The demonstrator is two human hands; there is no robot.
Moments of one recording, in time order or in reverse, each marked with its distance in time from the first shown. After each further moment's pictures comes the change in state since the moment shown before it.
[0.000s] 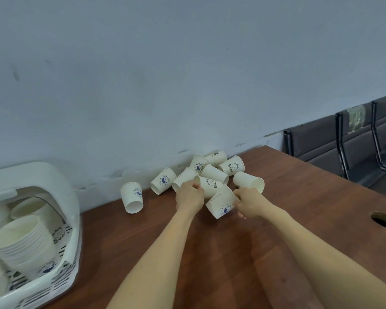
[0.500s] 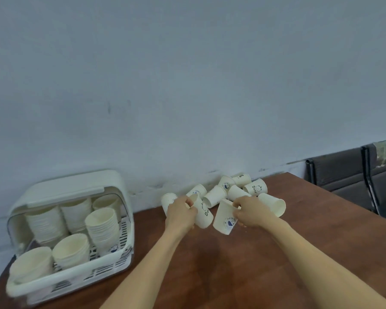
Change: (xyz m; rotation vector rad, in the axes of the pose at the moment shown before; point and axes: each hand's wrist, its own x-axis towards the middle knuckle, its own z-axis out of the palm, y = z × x) left_hand -0.093 -0.008 -0.133 0.127 0.134 0.096; right_hand -0.069 -0.101 -0.012 -0.081 0.071 -0.140
